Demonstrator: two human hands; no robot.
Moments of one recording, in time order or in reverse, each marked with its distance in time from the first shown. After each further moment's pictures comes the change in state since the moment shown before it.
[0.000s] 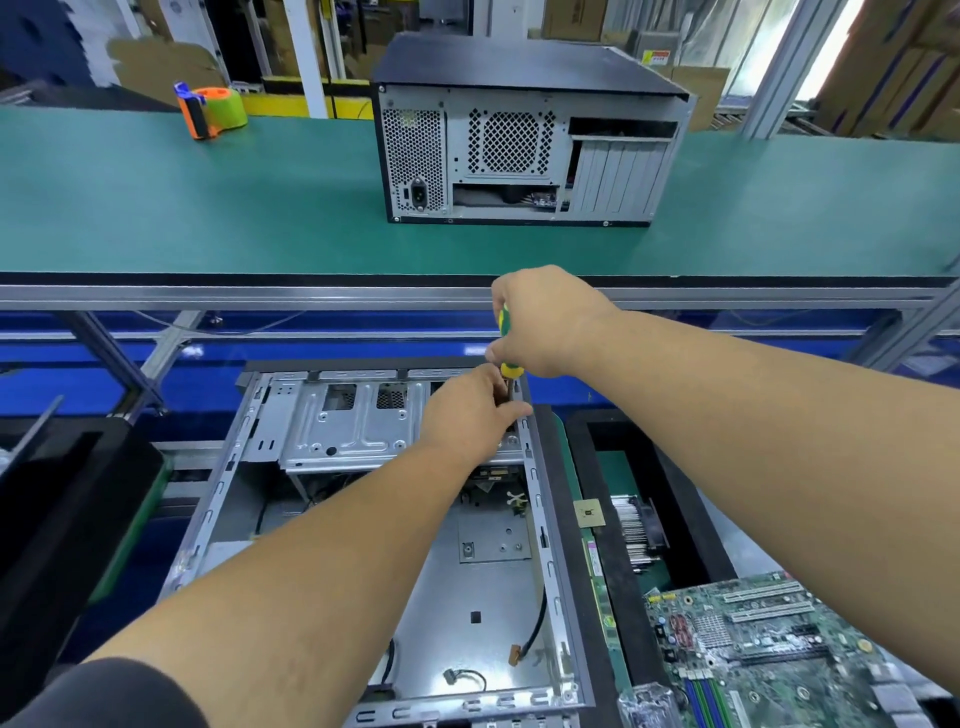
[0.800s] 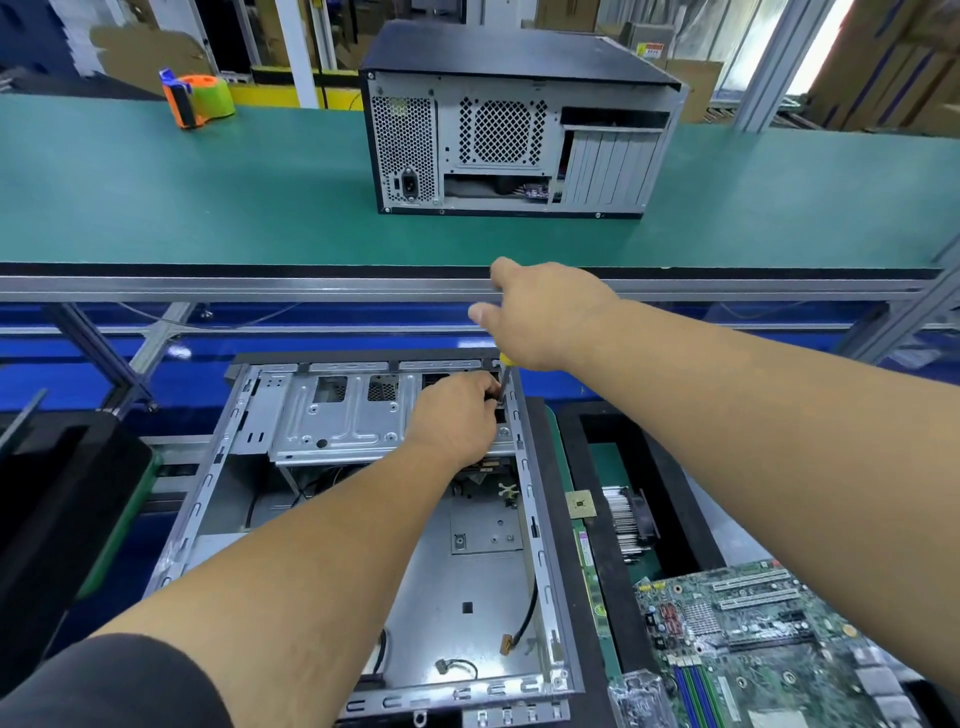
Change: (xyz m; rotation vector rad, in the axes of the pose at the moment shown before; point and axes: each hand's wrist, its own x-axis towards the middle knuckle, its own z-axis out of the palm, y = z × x) left_hand -0.003 -0.011 0.008 0.148 0.004 0.112; right_hand -0.009 0.000 -0.001 -0.090 -0.040 0.088
